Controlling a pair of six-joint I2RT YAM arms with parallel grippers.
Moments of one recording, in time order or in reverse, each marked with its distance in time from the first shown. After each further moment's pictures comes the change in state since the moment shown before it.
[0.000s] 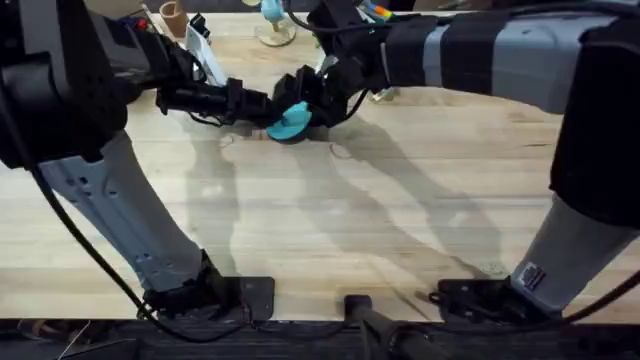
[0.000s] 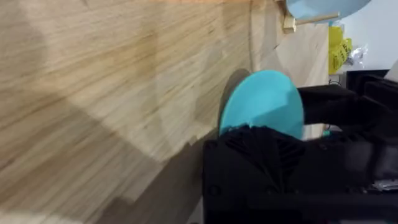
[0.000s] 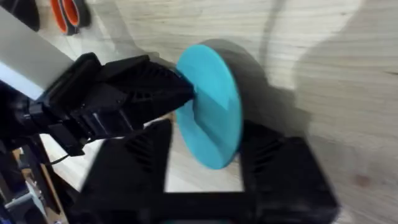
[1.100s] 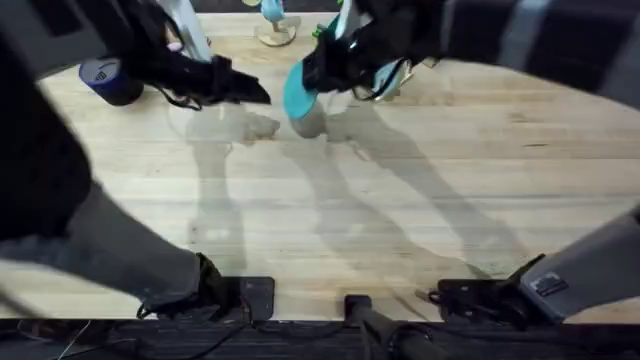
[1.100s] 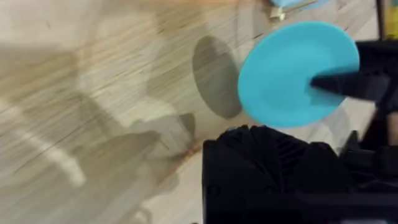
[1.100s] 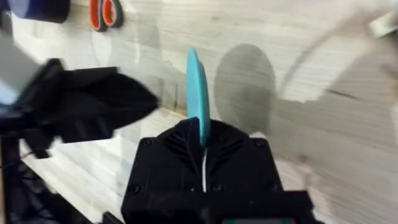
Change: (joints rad) left arm -0.011 -0.327 -0.017 -0.135 -0.188 0.015; right arm -0.052 -0.213 -0.006 -0.119 0.070 -0.259
